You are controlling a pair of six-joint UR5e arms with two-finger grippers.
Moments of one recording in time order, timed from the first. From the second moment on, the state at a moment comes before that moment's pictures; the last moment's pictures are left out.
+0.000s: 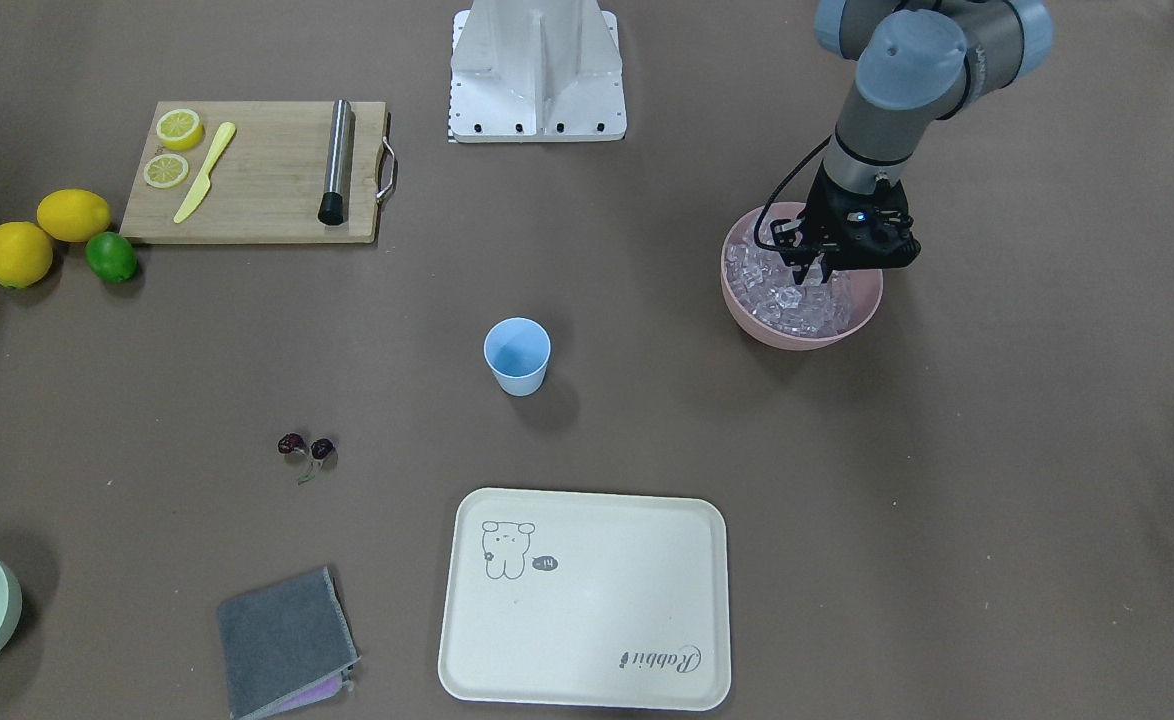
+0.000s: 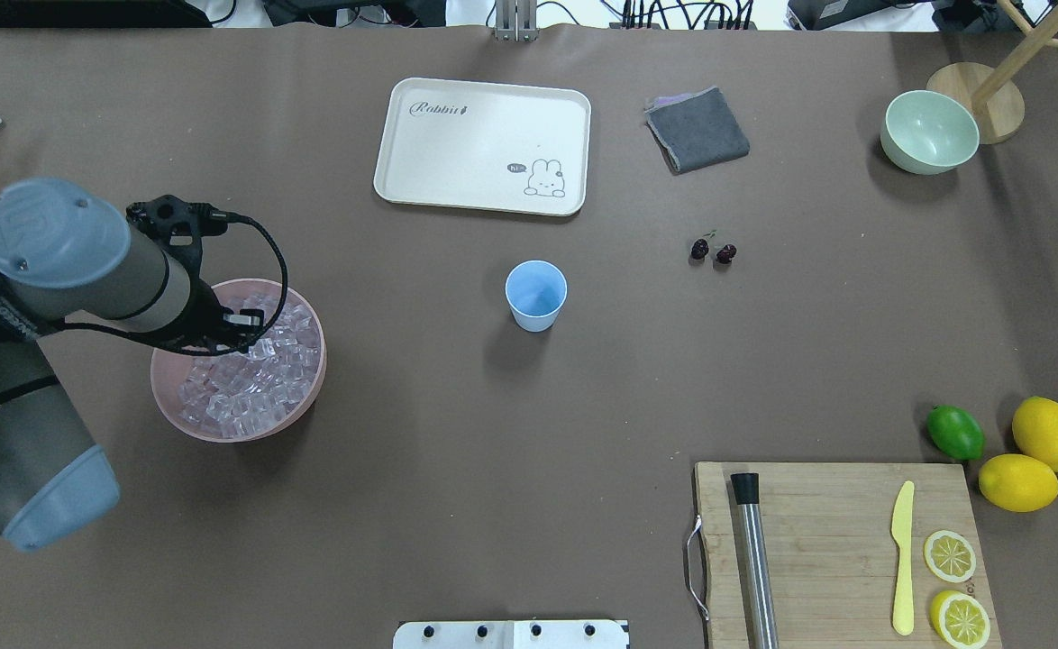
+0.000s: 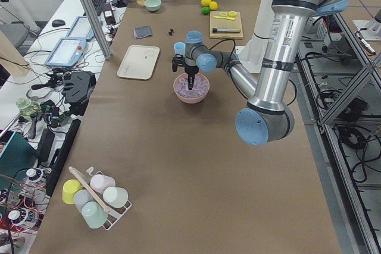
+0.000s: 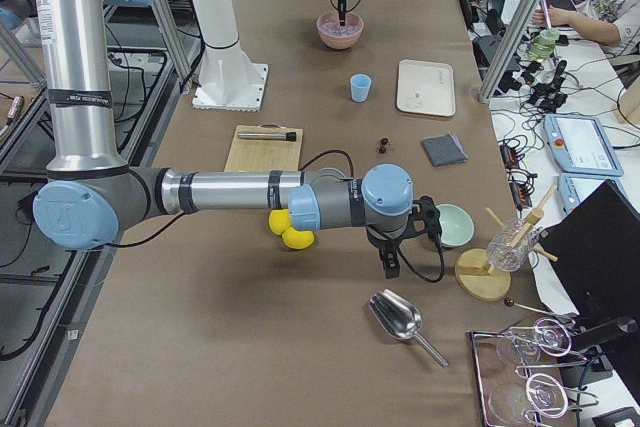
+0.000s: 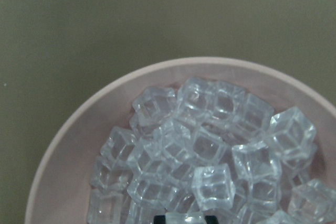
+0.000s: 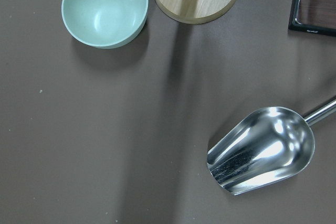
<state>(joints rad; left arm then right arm) -0.70 -1.85 -1.98 -1.58 -1.94 -1.06 1.61 -1.53 1.60 -1.46 2.46 -0.08</state>
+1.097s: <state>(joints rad) -0.67 -2.44 -1.62 -1.59 -1.92 -1.05 1.61 -1.55 1.65 -1.46 2.41 -0.09</state>
